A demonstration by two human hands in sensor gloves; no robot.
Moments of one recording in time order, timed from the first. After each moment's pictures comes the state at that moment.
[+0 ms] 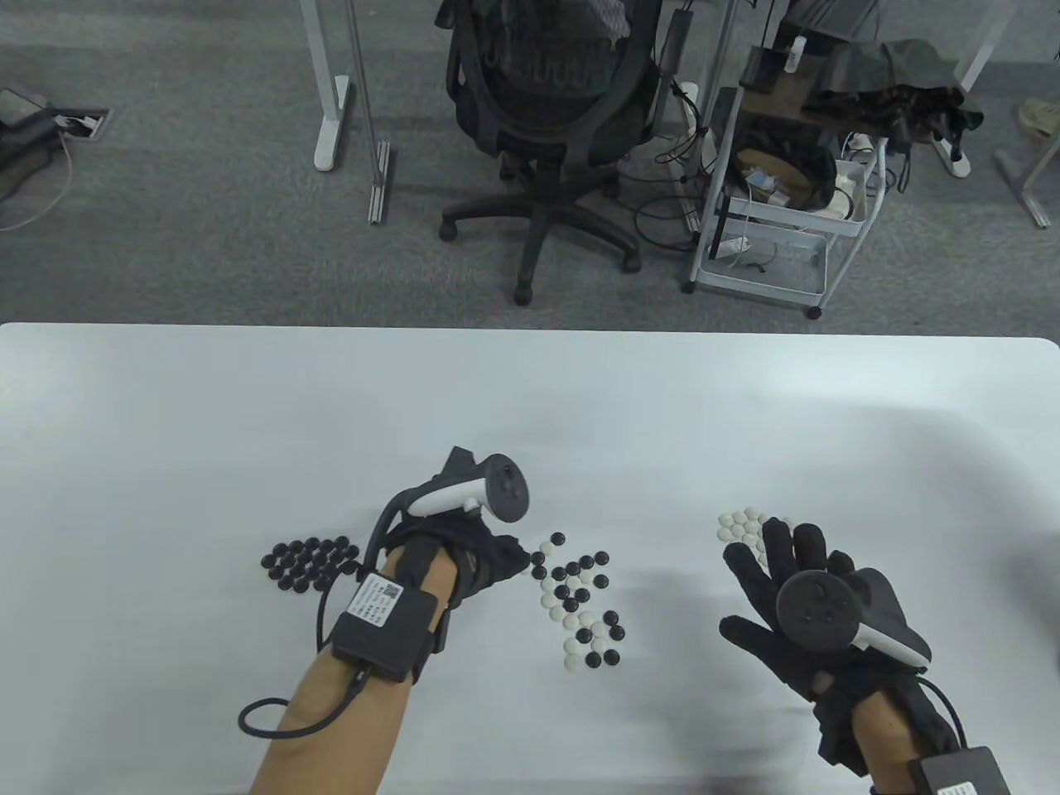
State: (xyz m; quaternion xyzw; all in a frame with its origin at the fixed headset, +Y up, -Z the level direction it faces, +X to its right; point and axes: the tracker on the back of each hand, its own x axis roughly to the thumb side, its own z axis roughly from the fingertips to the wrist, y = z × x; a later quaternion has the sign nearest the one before) left_hand -0.074 -0.709 -0.367 -0.41 -0.17 0.03 0.90; right_hand 0.266 -0.703 -0.266 0.20 0.17 0.96 0.13
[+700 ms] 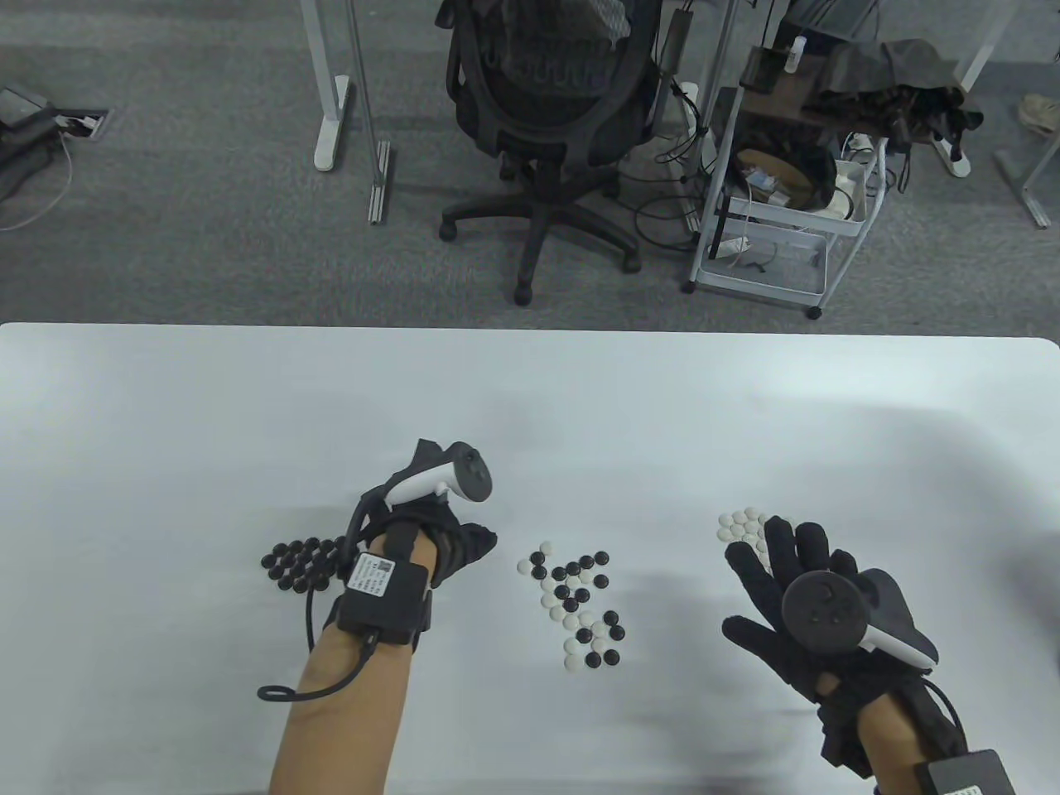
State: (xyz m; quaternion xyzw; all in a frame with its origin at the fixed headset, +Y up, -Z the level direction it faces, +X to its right) left_hand -0.155 -0.741 -0.384 -0.44 -0.05 0.08 0.89; right_hand 0.267 -0.700 -0.264 0.21 0.17 0.95 0.13
